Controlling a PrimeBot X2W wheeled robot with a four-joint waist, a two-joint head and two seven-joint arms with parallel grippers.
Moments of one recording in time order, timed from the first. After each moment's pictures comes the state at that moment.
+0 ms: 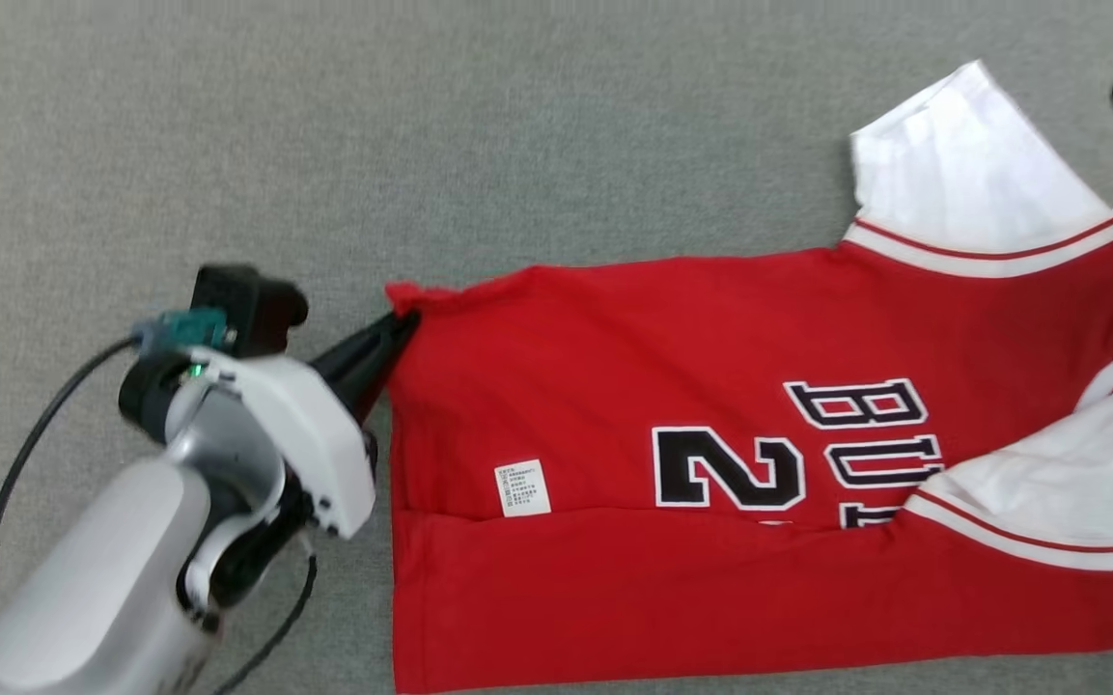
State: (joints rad) left arm -0.54 0.42 -0.57 0.11 -0.77 -0.06 0.31; right arm -0.66 -0.58 0.20 0.13 0.62 0.13 0.38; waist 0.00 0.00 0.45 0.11
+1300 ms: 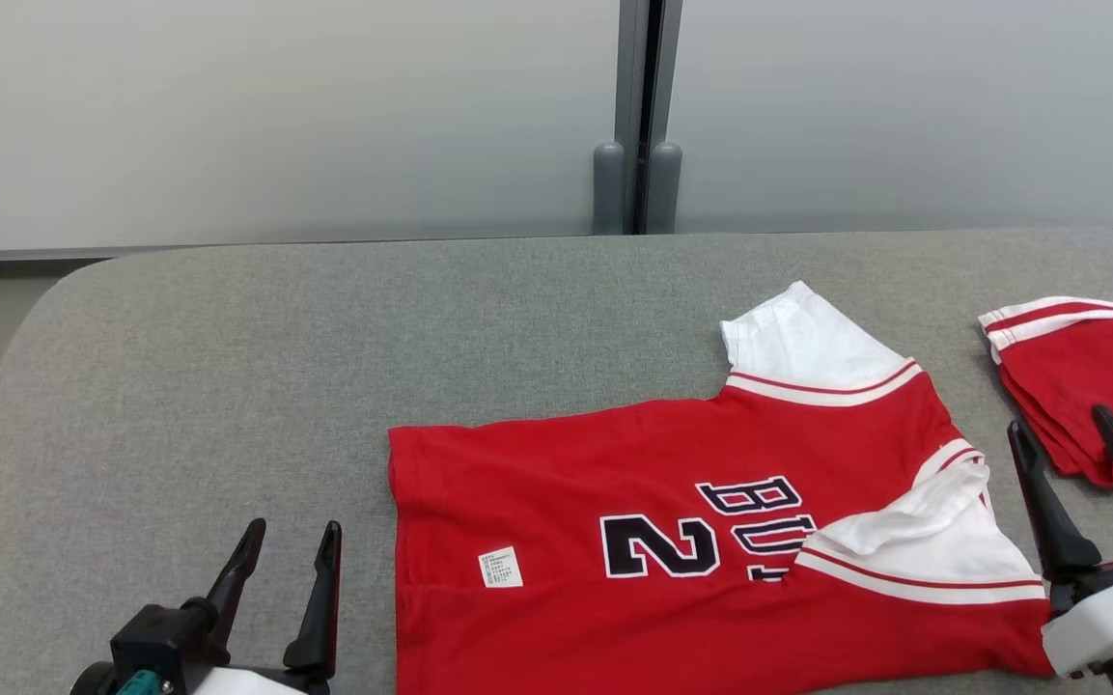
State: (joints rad) left arm 0.02 0.41 -0.47 0.04 -0.62 0.22 -0.24; right arm 0.00 -0.30 -0.03 -0.03 0.28 0.13 -0.02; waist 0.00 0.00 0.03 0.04
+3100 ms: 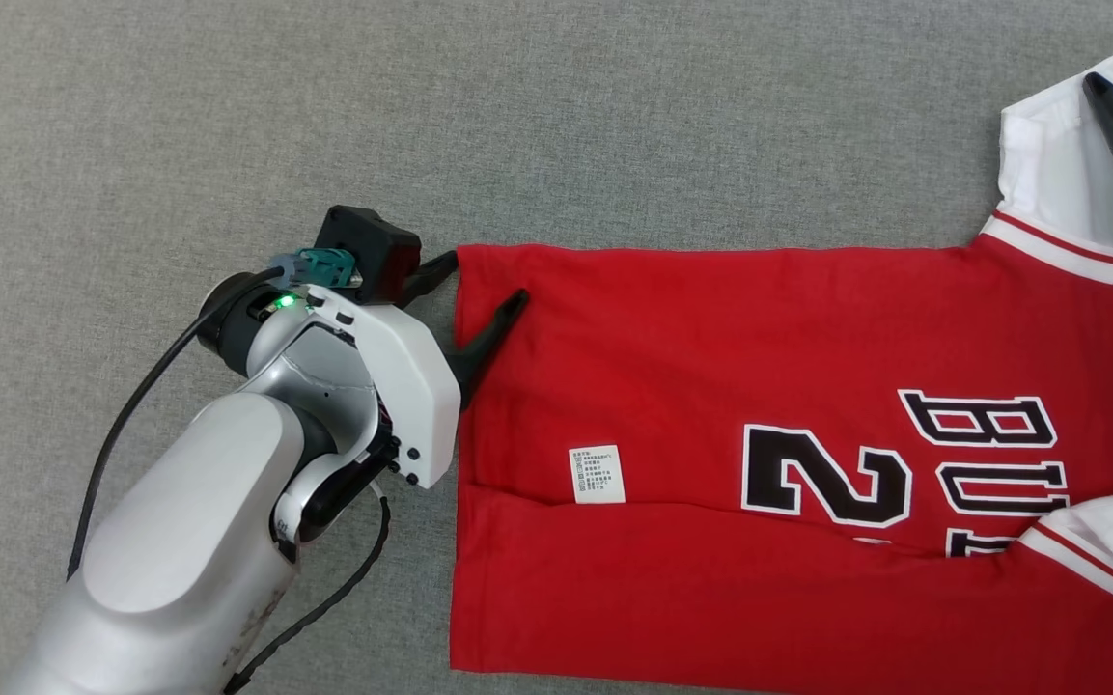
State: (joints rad) left arm -0.65 0.32 -0.64 0.17 -0.63 -0.07 0.38; right arm -0.96 -0.41 0.19 0.66 0.21 0.13 0.49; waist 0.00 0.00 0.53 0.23
